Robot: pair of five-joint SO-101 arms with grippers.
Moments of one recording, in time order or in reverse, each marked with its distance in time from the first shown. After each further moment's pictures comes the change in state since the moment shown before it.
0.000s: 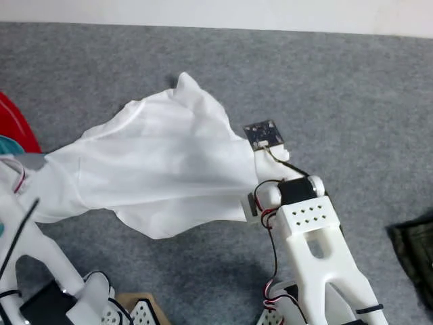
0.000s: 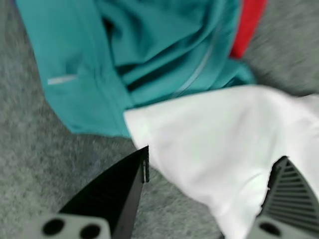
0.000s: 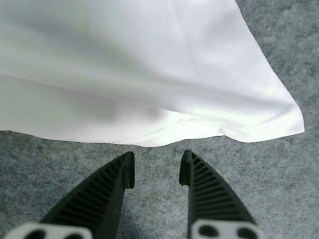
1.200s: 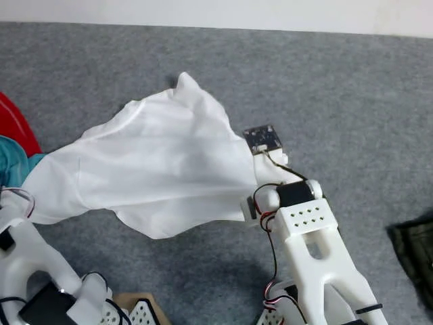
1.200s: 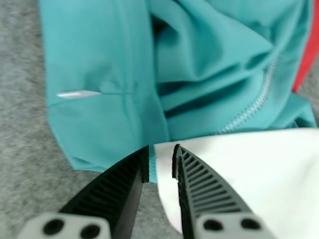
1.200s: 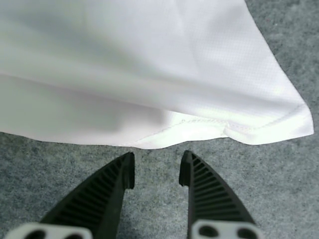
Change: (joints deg) left arm -6.2 0.0 25.7 -36.0 0.0; right arm -0.1 0.0 3.4 -3.2 0.0
